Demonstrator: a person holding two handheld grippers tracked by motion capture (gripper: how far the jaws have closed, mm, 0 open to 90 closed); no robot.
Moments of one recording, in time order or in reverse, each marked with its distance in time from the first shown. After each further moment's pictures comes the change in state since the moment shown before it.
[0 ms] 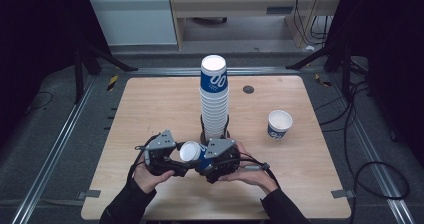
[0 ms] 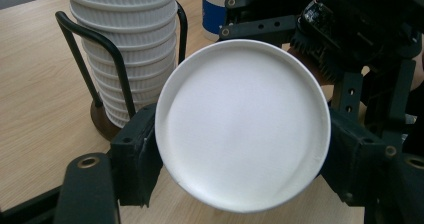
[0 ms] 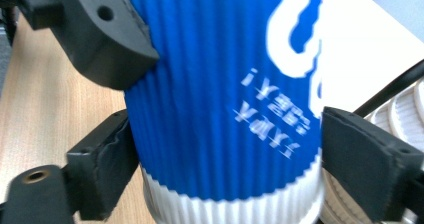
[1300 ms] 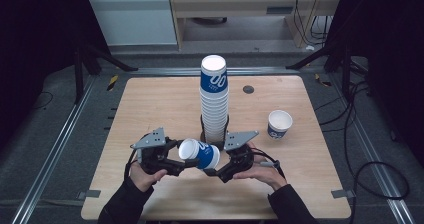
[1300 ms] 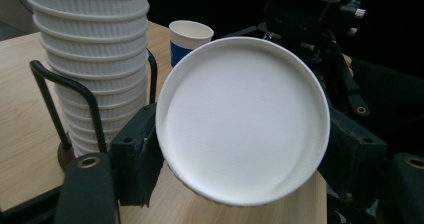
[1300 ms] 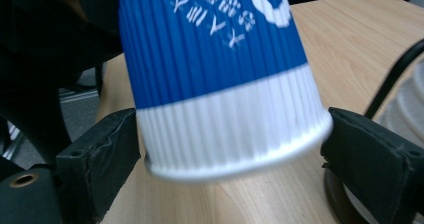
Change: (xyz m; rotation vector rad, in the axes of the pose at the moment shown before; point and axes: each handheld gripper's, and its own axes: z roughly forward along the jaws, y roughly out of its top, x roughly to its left) left arm 0.003 0.003 -0.011 -0.147 -0.147 0.004; right arm -0.020 -0.021 -0.025 -0.185 0.215 0.181
